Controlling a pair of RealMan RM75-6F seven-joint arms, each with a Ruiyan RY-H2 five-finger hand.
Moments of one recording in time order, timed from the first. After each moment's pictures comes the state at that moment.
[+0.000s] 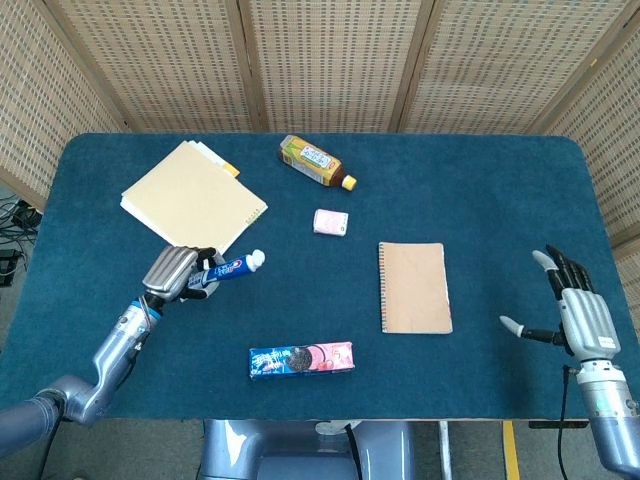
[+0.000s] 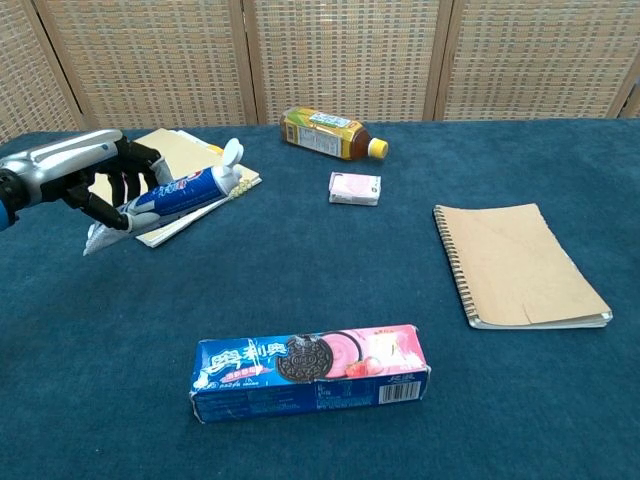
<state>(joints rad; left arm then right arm) -0.65 -1.54 -0.14 -1.23 1.42 1.00 -0.22 0.21 -1.05 0.21 -1.74 -1.32 1.24 0.16</state>
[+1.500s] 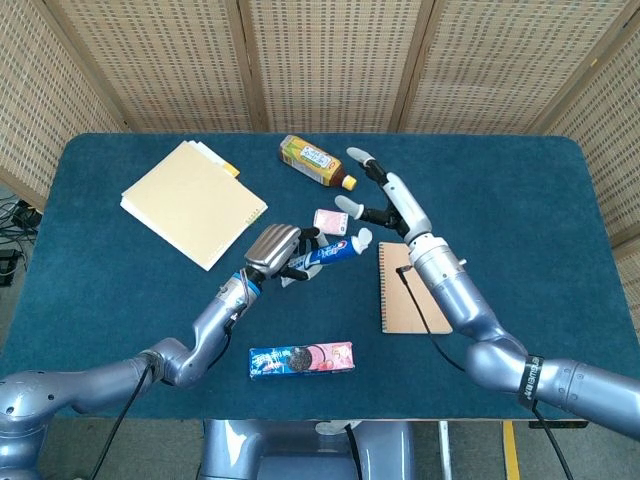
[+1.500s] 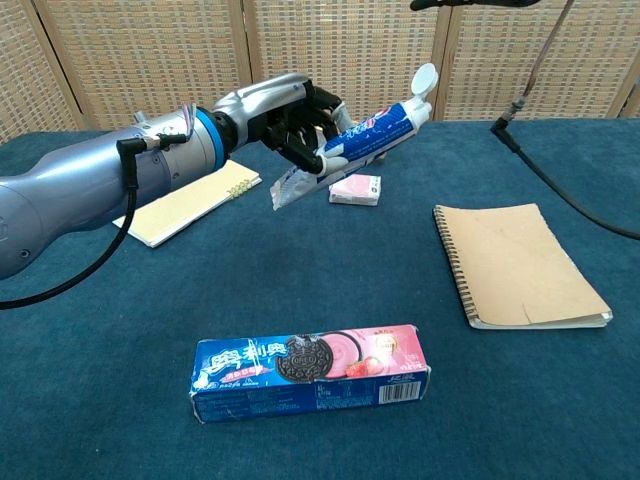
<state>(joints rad) -0.98 -1.77 -0.35 -1.19 1.23 0.83 -0.18 0.89 -1.26 0.56 -1.72 -0.72 0.77 0.45</state>
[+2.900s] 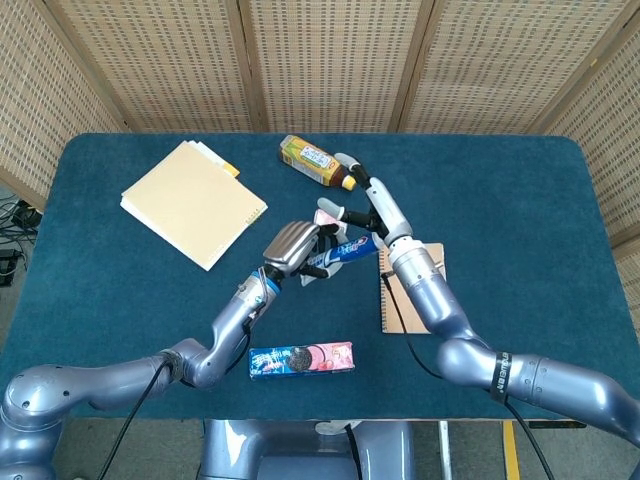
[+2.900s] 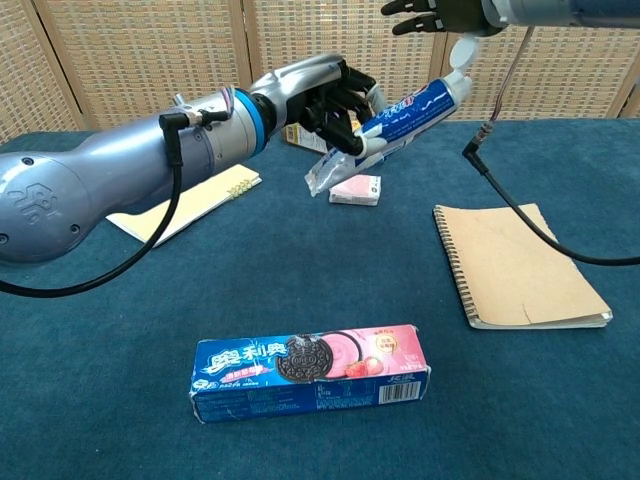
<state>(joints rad) -1.05 -1.81 -0.40 -1.22 1.11 0.83 -0.11 0.95 -1.37 0.56 -1.67 -0.61 0.83 0.31</state>
